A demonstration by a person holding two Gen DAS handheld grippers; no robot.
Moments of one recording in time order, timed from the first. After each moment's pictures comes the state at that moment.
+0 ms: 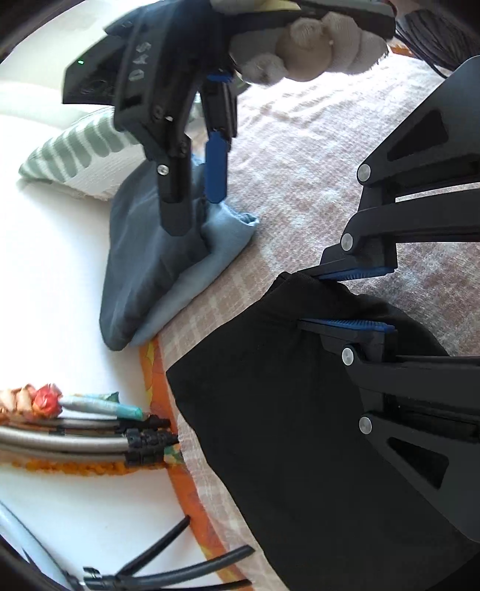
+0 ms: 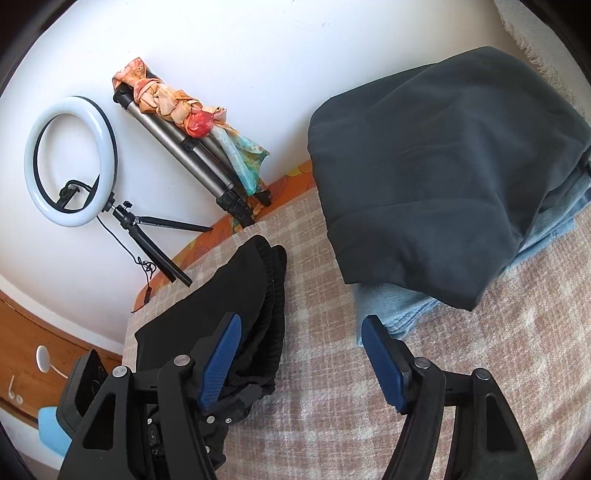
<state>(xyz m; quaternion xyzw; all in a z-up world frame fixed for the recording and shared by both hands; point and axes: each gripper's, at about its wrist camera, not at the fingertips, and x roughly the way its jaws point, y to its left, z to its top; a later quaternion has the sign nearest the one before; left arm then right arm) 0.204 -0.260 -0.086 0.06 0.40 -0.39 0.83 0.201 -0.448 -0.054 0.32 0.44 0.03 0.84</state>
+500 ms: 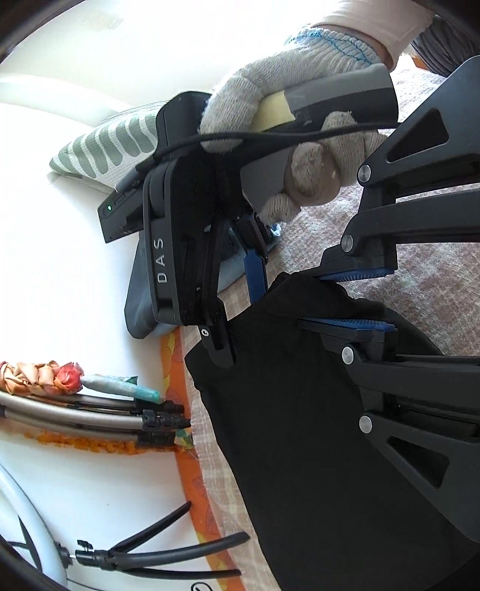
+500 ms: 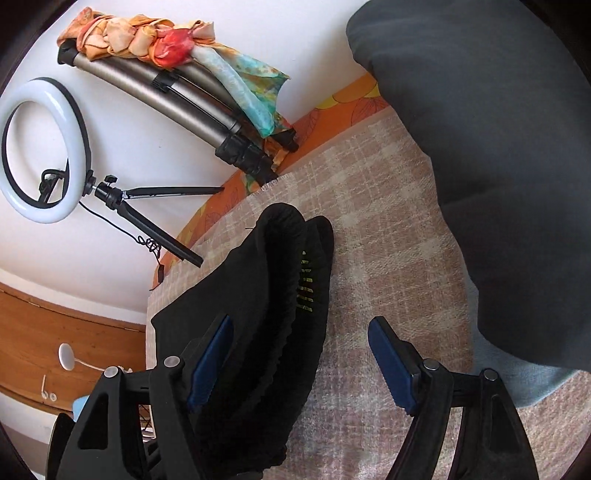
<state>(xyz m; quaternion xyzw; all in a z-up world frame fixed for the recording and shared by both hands) 0.198 -0.246 -0.075 0.02 0.38 -0.39 0.84 0.287 -0.415 -0.112 0.38 0.51 0.10 0.77</state>
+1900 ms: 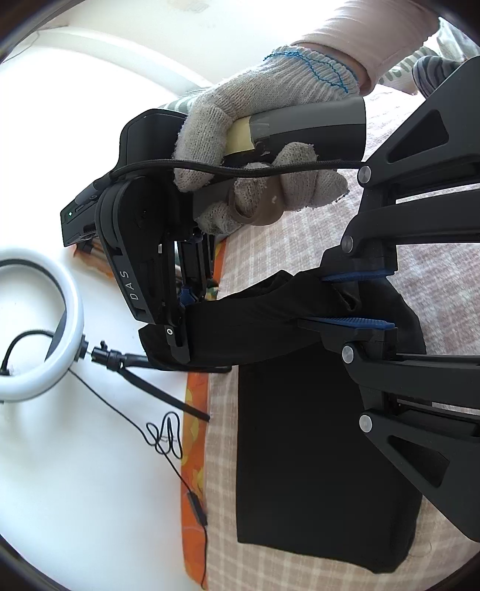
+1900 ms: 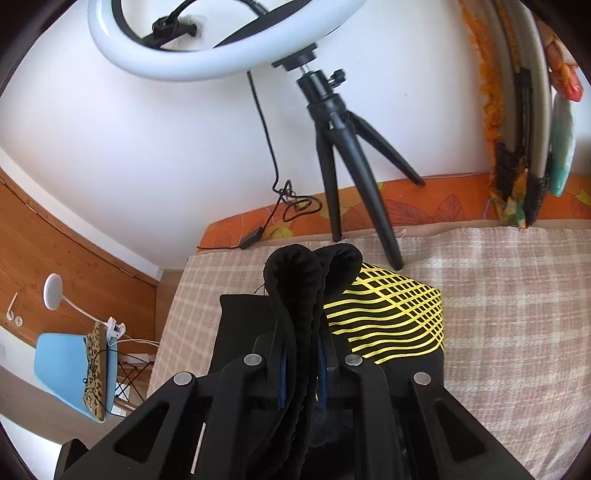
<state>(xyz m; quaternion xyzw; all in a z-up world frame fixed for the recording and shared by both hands) 0.182 -0.017 -0.029 -0.10 0.37 -0.31 0.87 0.345 -0.167 -0.001 0.21 0.50 0.18 0.82</state>
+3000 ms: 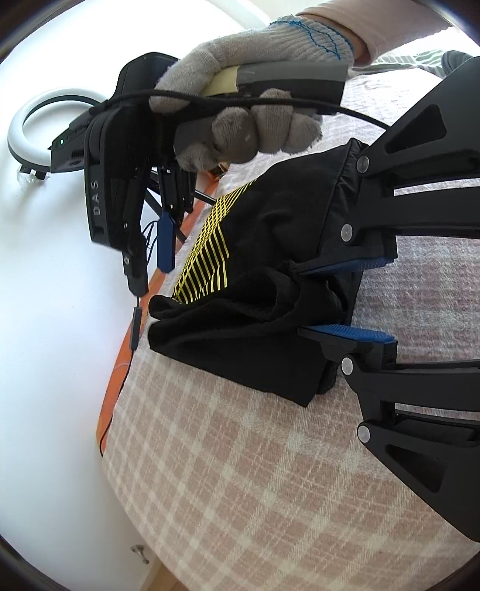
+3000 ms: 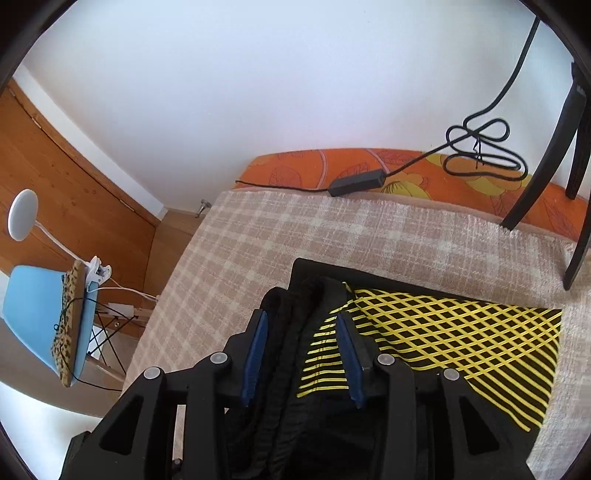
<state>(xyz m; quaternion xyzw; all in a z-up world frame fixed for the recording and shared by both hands) 0.159 0.140 -0.097 -0.19 0.40 -0.15 0.88 0.371 0.009 -0.036 0.10 0.52 0.25 0.81</state>
